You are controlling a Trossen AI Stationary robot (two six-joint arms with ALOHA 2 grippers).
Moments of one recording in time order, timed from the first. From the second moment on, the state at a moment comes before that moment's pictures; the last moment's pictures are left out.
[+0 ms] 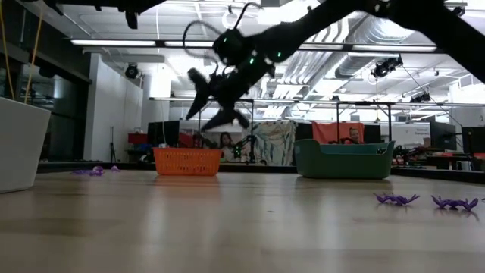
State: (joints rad) left arm 0.59 0.68 0.65 0.20 0.30 -0.09; right arm -0.35 2.22 1.80 -0.25 -0.06 0.65
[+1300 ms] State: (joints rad) left arm 0.44 0.83 0.65 0.24 0.38 -0.21; right arm -0.20 1.39 0.93 0.48 -0.15 0.15
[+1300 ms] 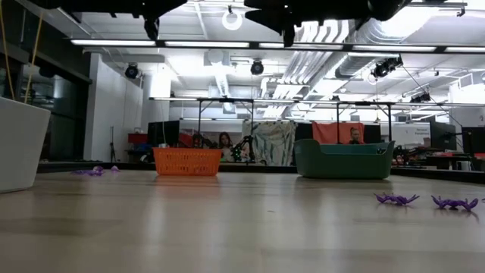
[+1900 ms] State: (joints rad) left arm 0.39 0.90 0.65 0.31 0.37 -0.21; right arm -0.20 1.39 0.94 0.43 -0.20 0.12
